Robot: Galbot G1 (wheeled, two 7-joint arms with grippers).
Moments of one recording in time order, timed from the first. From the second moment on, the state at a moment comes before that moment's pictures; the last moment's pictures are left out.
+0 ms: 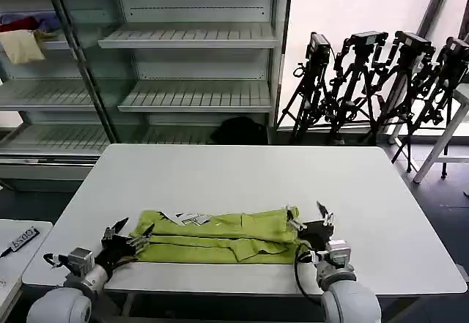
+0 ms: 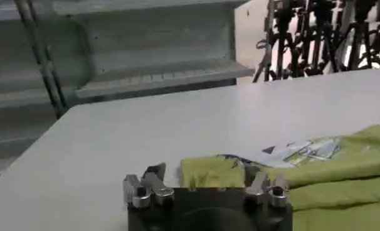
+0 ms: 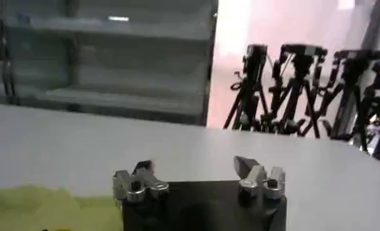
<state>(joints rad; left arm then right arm) 1.40 -1.25 -0.74 -1.99 -0.23 0.47 0.26 -1.28 1.51 0.50 2.09 -0.01 -0.40 -0.03</state>
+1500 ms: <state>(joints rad) 1.40 -1.31 -0.72 -1.94 -0.28 0.43 0.15 -1.23 1.49 0.57 2.08 0.05 -0.27 0.00</state>
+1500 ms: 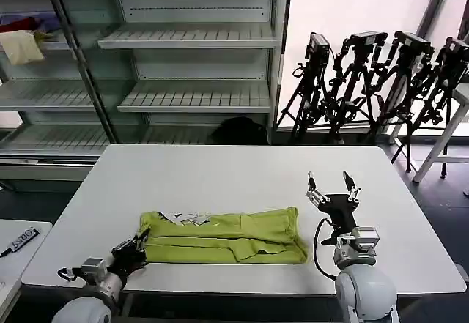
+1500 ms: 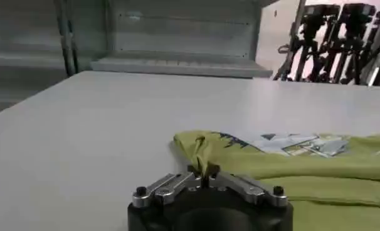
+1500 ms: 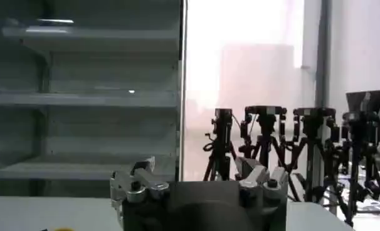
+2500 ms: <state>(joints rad) 1.34 -1.23 -0.67 -2.19 -0.17 0.50 0.26 -1.28 1.49 0.60 2.05 0.05 -0.23 -0.02</state>
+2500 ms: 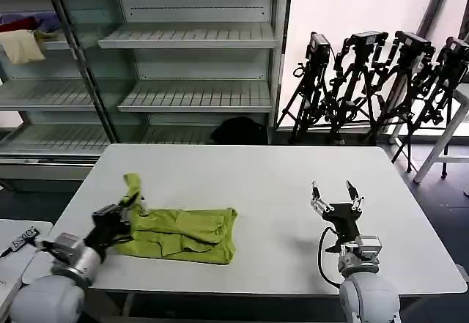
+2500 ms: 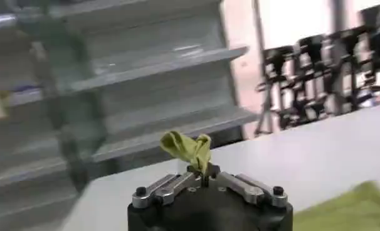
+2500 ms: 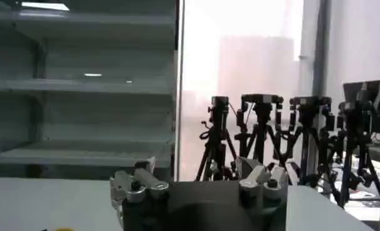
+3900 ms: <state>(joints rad) 1.27 -1.40 -0.21 -2.01 0.00 0.57 0.18 -1.29 1.49 0.59 2.04 0.03 -0.23 -0.02</state>
